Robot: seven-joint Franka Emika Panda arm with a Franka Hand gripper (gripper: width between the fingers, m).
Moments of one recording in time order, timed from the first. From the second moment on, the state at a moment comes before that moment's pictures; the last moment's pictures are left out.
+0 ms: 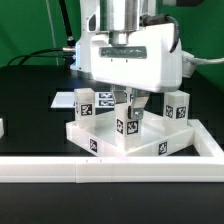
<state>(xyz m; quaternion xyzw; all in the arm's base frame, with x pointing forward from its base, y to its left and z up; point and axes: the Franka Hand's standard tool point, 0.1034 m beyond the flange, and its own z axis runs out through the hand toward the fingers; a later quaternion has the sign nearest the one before) 0.610 0.018 0.078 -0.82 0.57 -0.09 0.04</state>
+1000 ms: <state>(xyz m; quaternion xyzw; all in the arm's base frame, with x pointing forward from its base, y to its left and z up) 0.613 0.018 0.081 -0.88 0.46 -0.09 0.03</state>
